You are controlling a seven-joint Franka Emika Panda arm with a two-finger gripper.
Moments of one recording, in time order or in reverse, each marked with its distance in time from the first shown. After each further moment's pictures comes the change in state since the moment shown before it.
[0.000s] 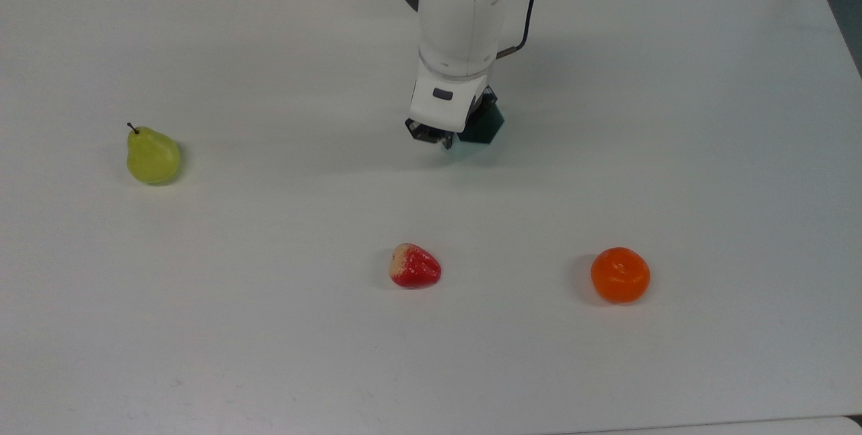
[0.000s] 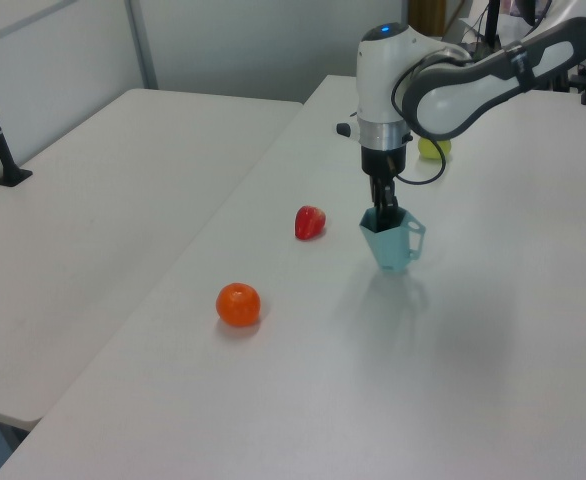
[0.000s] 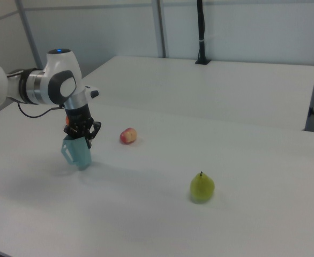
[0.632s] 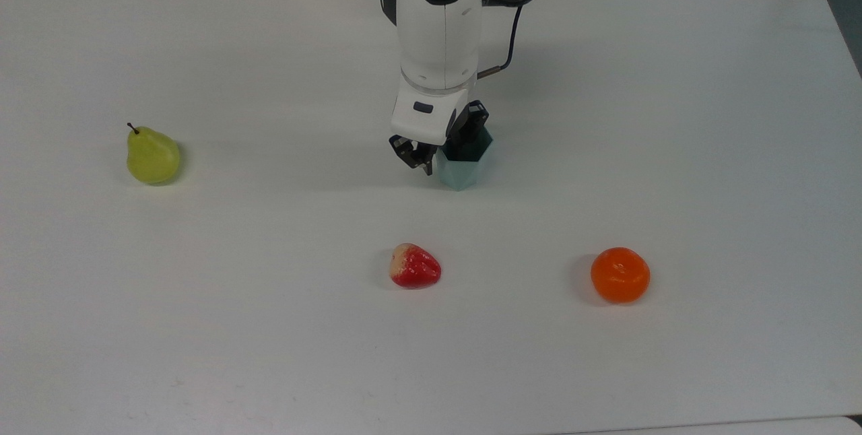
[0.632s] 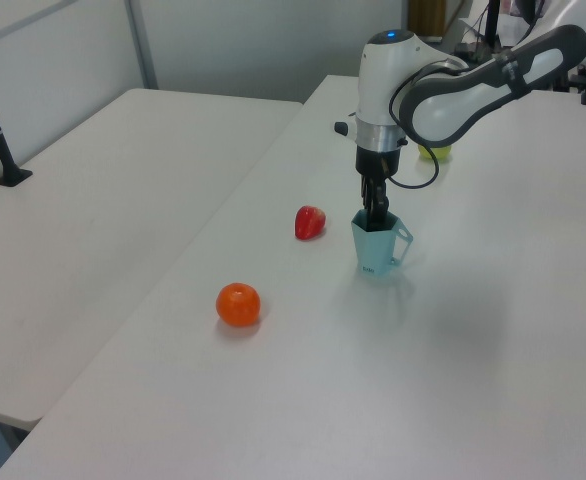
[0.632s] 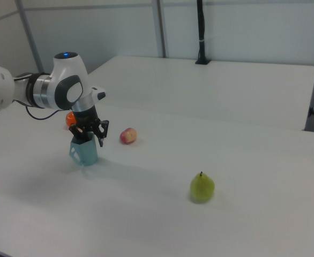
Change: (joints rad) arm -0.031 0.018 0.000 -0.014 0.024 0.101 -0.013
